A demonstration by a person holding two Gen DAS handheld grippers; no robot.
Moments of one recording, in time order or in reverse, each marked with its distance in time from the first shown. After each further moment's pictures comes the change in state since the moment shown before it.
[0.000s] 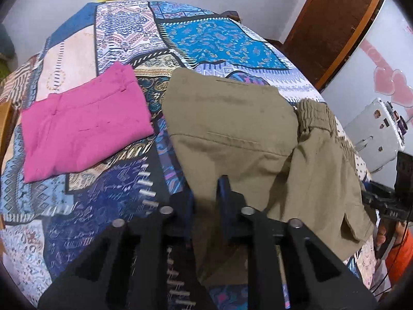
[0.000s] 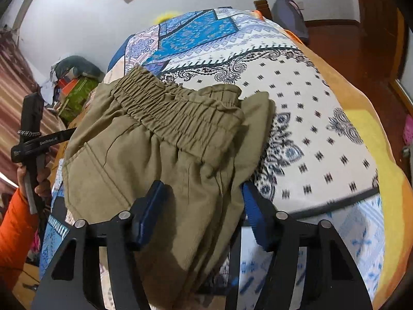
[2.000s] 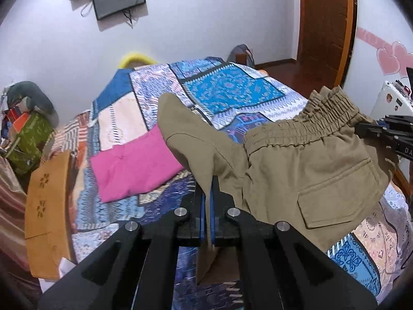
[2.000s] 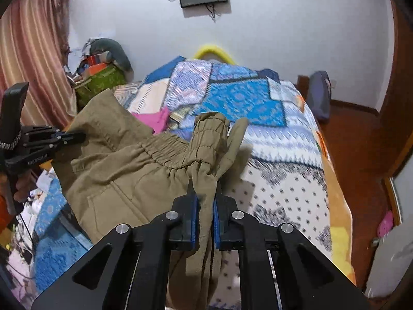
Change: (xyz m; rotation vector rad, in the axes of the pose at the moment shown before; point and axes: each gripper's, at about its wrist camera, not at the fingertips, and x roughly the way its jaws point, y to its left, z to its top) left arm -0.129 -0.048 -0.030 0.170 -0.228 0.272; right arm -0.050 0.110 0.058 -0.365 -0.176 -0.056
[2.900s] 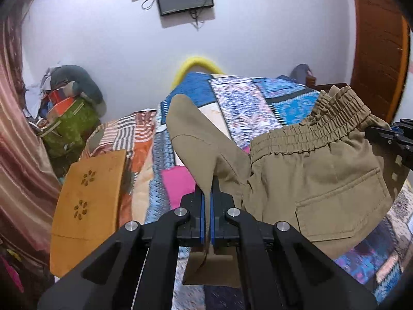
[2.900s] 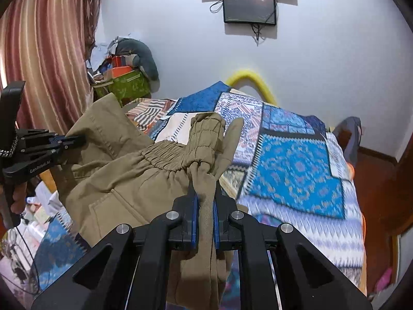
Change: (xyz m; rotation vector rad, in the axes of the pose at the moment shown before) left arm 0.028 0.157 0.033 -0.166 -0.045 0.246; right arm 0.114 0.099 0.115 -0.180 -0.075 0.050
